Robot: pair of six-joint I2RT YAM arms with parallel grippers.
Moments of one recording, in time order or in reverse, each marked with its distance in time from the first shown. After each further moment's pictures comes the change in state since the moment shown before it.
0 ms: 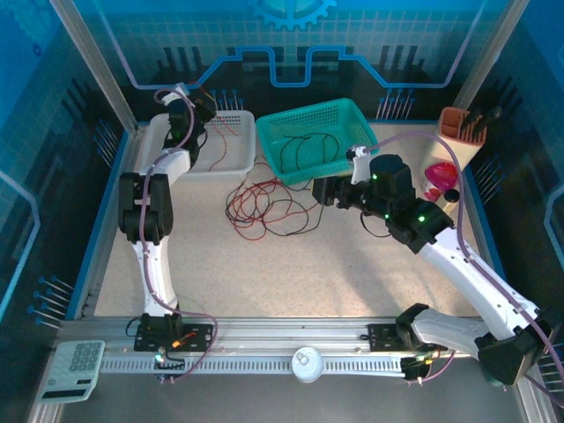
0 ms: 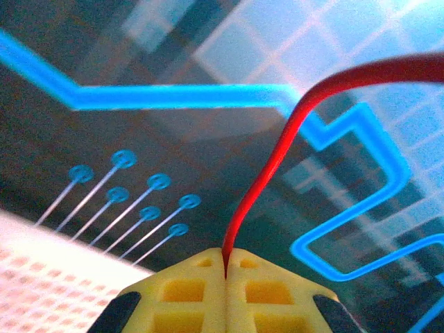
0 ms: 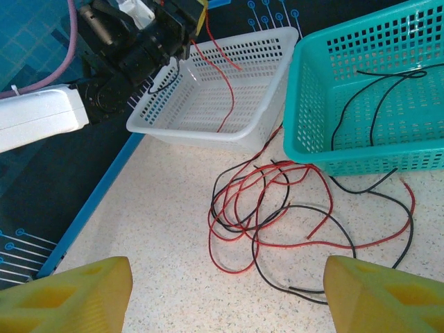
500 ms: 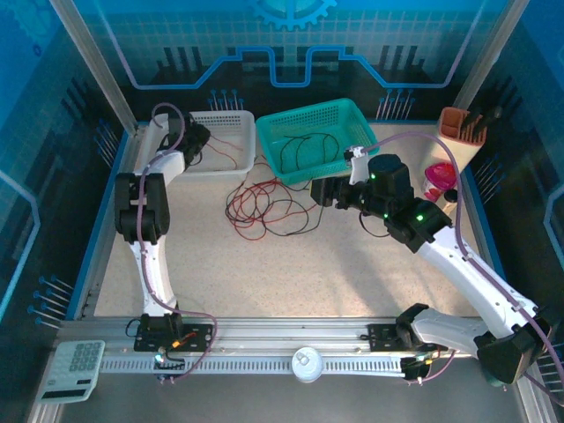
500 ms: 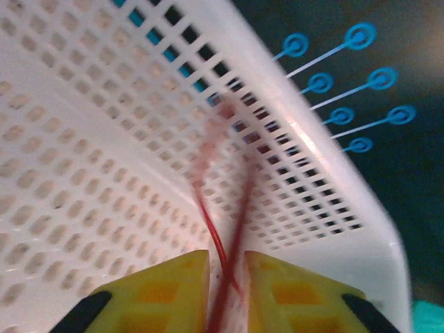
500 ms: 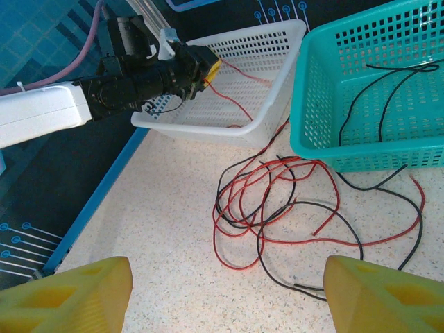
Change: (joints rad) left arm 0.040 0.000 -0.011 -0.445 -0.035 -0.089; right arm 0.000 0.008 0.000 0.003 -0.022 0.000
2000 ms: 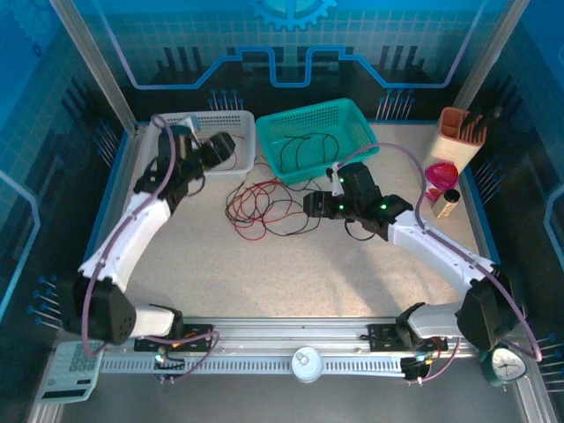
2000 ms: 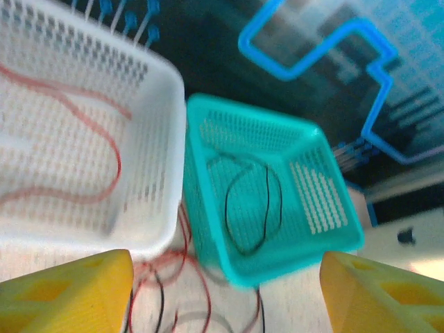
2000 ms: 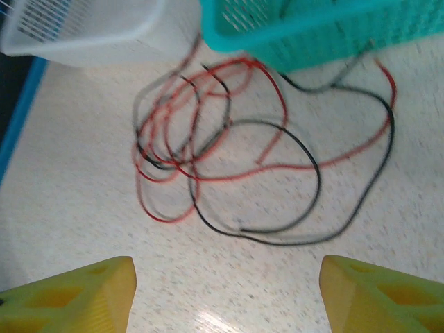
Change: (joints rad) left arm -0.266 -0.878 -0.488 -0.275 0.031 0.195; right arm -0.009 0.230 -0.119 0.013 0.047 0.052
